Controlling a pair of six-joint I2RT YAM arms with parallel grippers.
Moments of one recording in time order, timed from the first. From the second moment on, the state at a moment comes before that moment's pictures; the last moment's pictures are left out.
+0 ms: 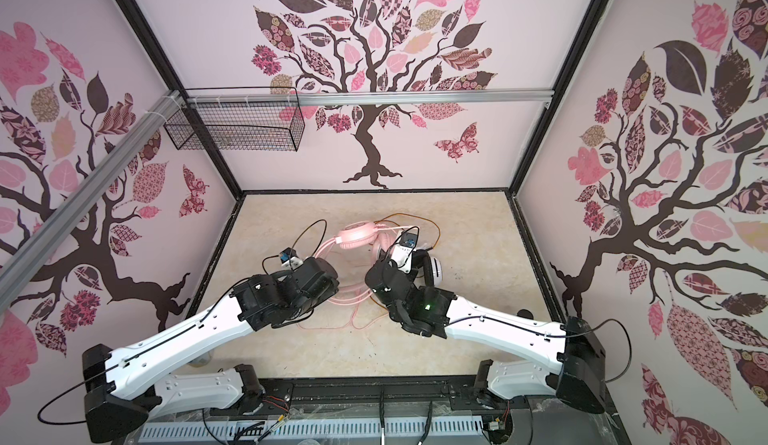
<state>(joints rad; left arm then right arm) -0.96 1.18 1.12 -0.98 -0.47 -1.36 1.10 1.24 0.97 -0.21 0.87 0.84</state>
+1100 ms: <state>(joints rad) -0.54 0.95 1.18 -1.10 -0.26 -0.69 0.84 0.78 0.92 -0.37 0.40 0.45</state>
